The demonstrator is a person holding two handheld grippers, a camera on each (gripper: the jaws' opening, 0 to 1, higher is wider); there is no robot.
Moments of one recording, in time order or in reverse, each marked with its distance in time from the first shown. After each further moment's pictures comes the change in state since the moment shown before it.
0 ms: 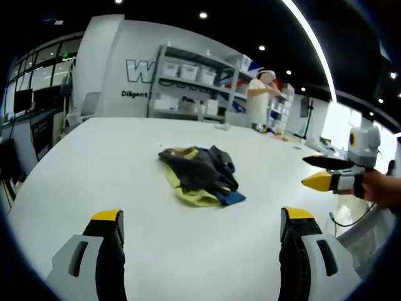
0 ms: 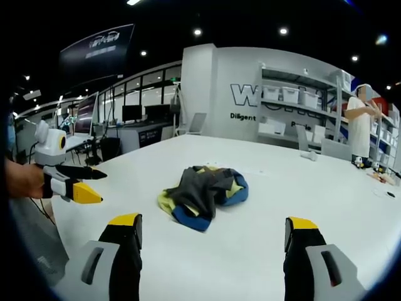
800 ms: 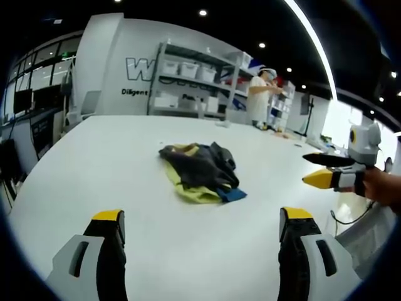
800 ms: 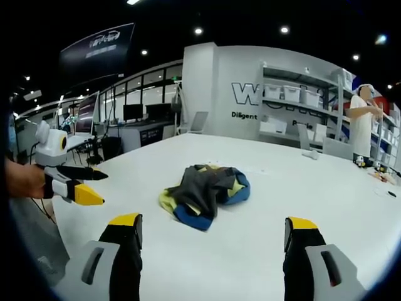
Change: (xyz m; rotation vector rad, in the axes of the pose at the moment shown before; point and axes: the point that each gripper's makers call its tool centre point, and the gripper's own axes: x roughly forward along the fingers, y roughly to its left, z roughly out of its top) left arm 0.001 0.002 -0.005 0.002 0.020 0.003; right arm 0.002 0.003 -0.002 0.002 0.009 0.009
